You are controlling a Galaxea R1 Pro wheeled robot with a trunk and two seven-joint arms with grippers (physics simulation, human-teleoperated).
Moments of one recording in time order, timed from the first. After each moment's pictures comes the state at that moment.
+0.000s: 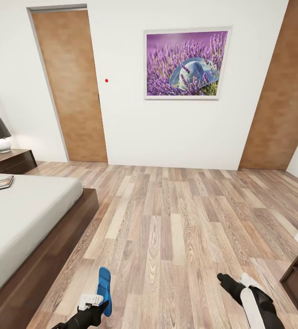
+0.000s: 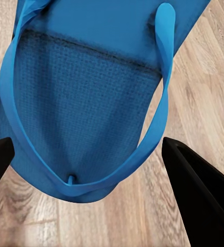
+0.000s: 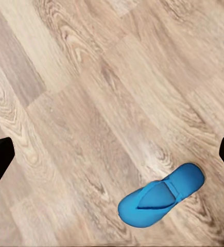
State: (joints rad) left arm -0.34 -0.03 0.57 -0.46 -0.35 -0.14 -0.69; right arm -0.24 0.05 -0.35 -1.16 -0.49 0.60 -0.32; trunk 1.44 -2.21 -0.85
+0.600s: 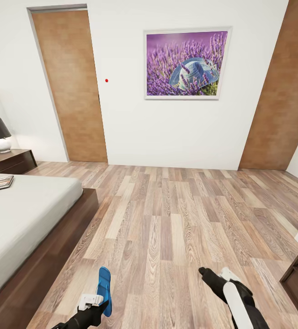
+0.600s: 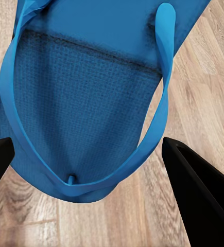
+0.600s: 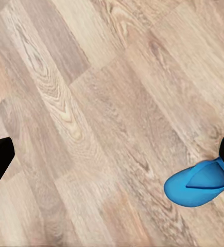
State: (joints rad) left arm -0.34 -0.03 0.57 -0.46 -0.35 -0.14 -0.69; right arm -0.24 0.06 -0.16 -1.16 -0.70 0.55 -0.41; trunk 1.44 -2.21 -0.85
